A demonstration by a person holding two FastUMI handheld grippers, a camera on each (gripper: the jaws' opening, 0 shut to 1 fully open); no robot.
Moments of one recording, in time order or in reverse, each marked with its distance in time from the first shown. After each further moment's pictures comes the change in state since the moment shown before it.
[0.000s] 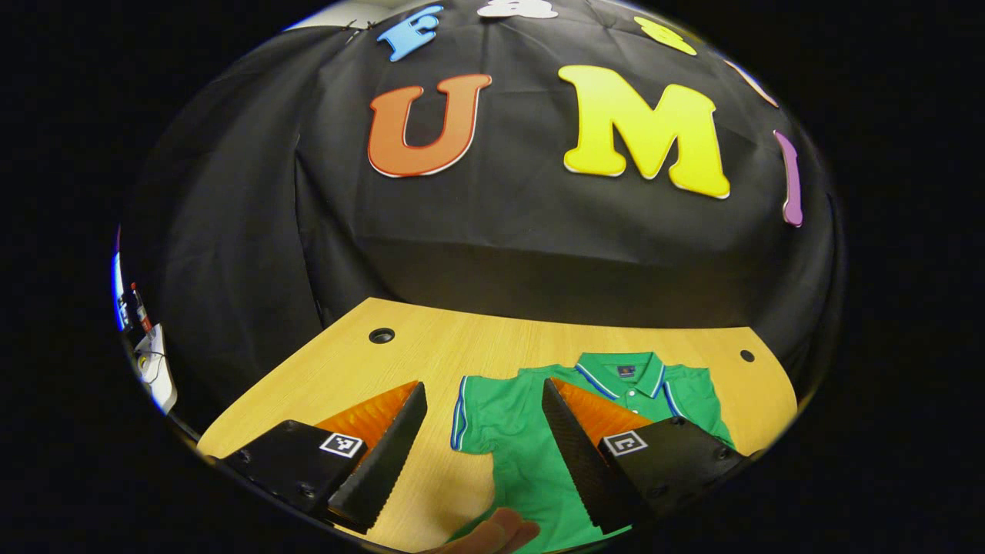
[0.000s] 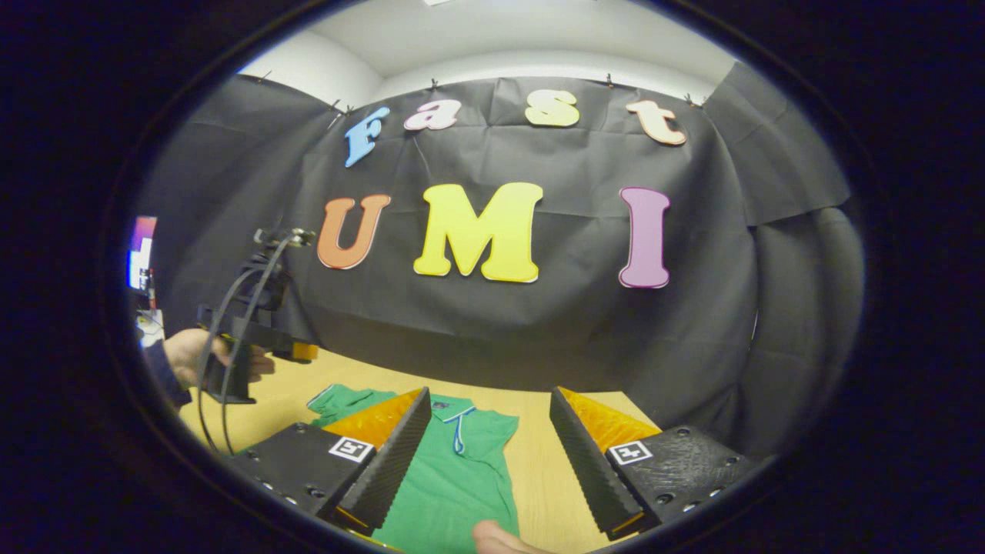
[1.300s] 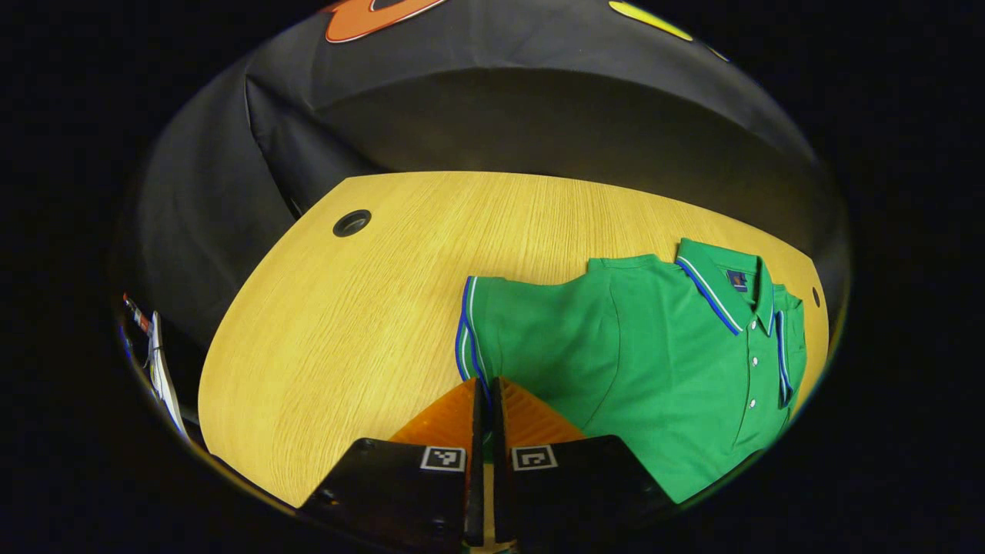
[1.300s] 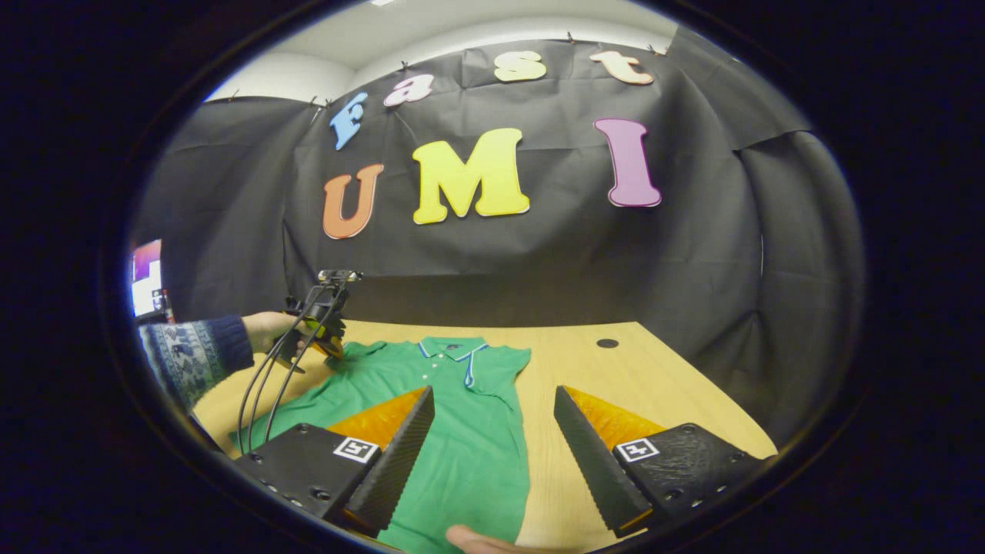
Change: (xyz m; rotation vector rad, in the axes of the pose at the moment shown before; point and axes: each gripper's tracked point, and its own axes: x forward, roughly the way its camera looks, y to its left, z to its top) left arm 0.112 0.024 -0.124 0.043 0.486 0.063; right arm -0.021 -0.024 -0.107 0.118 0.162 0.054
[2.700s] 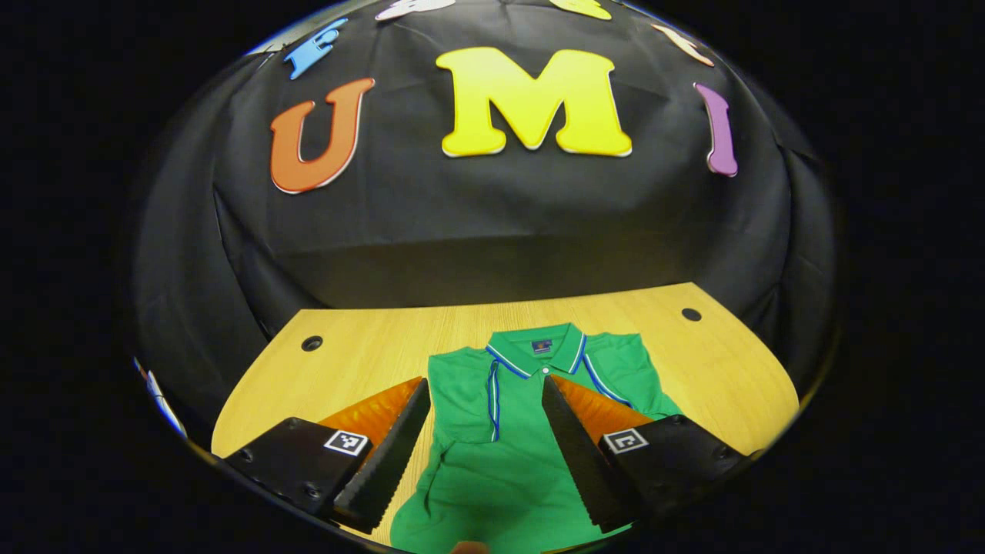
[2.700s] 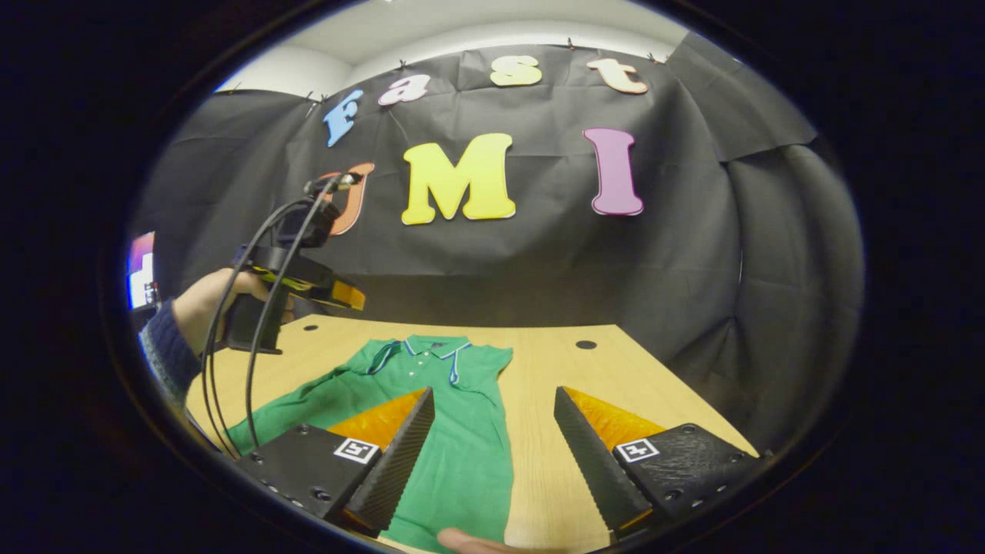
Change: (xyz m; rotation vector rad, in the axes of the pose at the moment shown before) left arm -0.235 -0.124 0.023 0.164 -0.514 -0.225; right arm -0.030 -0.003 0.006 -0.035 -0.029 -0.081
